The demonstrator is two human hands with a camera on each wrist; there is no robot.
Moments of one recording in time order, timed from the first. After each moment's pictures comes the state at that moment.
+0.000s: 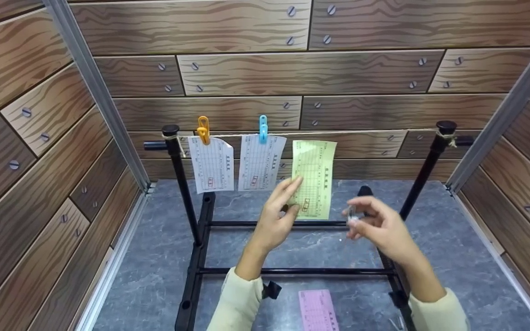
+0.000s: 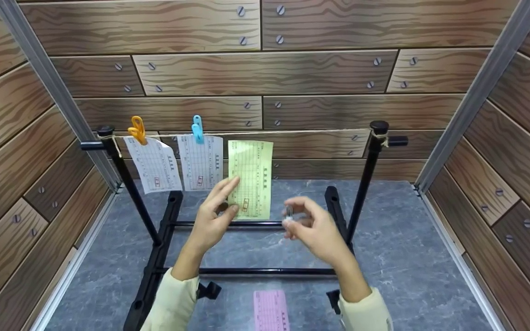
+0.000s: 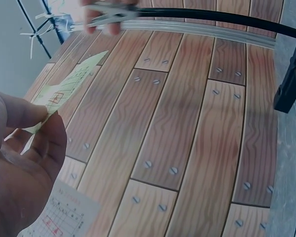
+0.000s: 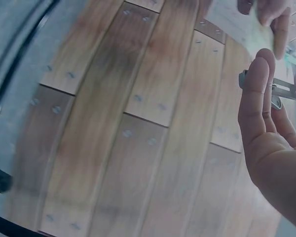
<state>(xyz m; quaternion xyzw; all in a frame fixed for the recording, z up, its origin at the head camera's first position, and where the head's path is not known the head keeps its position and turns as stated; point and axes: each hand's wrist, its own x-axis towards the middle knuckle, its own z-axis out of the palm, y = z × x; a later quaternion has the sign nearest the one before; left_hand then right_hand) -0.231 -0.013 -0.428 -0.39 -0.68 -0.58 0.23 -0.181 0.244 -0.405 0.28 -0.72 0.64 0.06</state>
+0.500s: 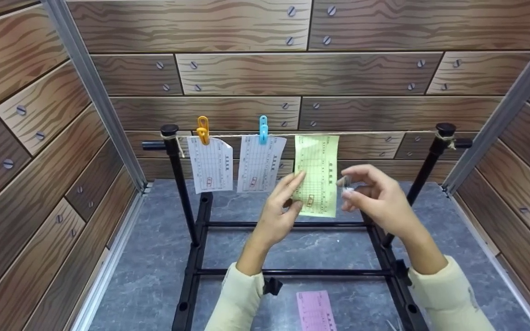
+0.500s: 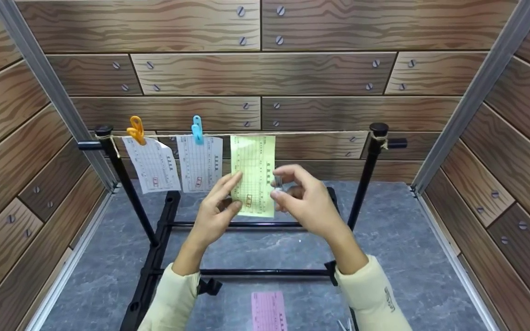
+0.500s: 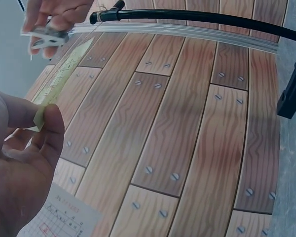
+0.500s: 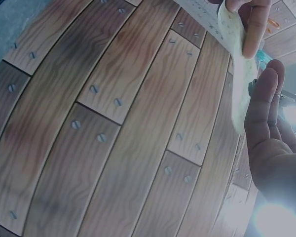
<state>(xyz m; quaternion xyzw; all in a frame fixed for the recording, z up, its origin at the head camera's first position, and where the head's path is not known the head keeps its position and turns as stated) -0.238 -0.008 -0.419 -0.39 -0.67 -0.59 0.21 -0.194 0.225 -0.337 0.30 -0.75 0.58 0.11</state>
